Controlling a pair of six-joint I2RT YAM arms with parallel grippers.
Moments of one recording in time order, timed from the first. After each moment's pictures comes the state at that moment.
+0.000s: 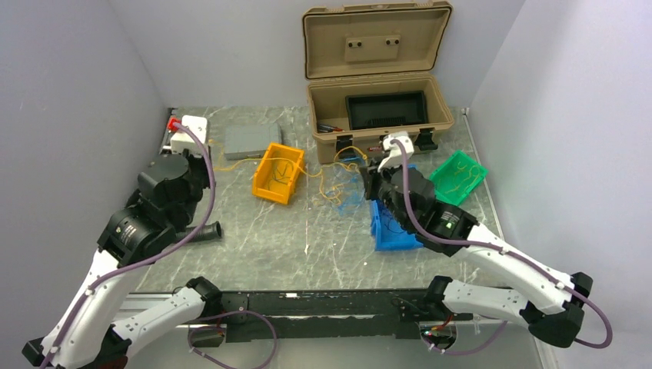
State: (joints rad) left arm -0.62 0.81 1.32 -0.69 -0.57 0.02; right arm 0.96 0.95 0.99 -0.27 0.52 0.27
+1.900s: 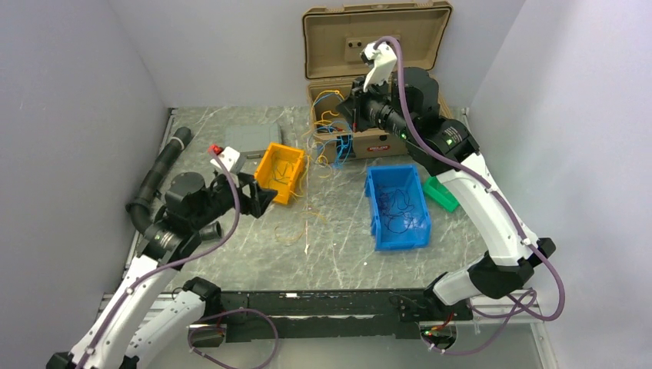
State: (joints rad) left arm -0.43 0.67 0.84 -0.39 0.23 -0.10; right arm 0.67 1.45 1.90 -0.65 -0.04 0.16
